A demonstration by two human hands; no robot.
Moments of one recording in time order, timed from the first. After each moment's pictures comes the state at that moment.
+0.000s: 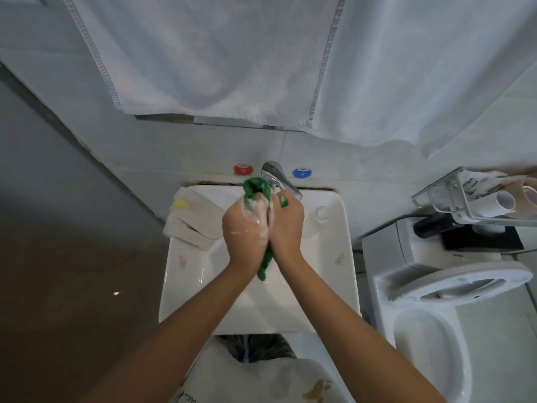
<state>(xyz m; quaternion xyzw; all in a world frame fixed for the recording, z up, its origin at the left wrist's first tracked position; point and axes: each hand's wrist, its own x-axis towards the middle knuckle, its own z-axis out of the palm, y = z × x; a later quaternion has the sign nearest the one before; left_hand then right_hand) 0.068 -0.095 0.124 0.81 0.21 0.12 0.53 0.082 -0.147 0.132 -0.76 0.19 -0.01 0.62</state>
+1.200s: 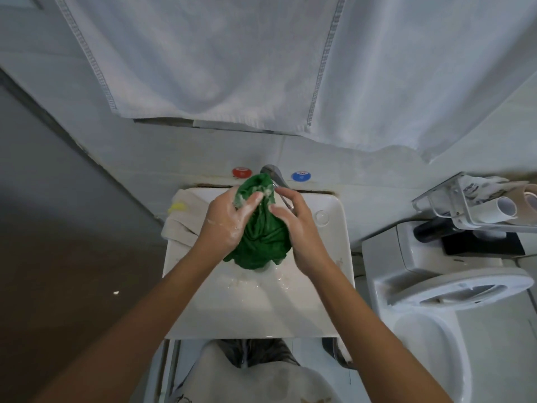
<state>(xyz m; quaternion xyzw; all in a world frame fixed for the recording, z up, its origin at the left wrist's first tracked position) 0.084 -0.054 0.146 0.82 0.09 -0.05 0.57 0.077 -0.187 0.148 -0.67 0.10 0.17 0.71</state>
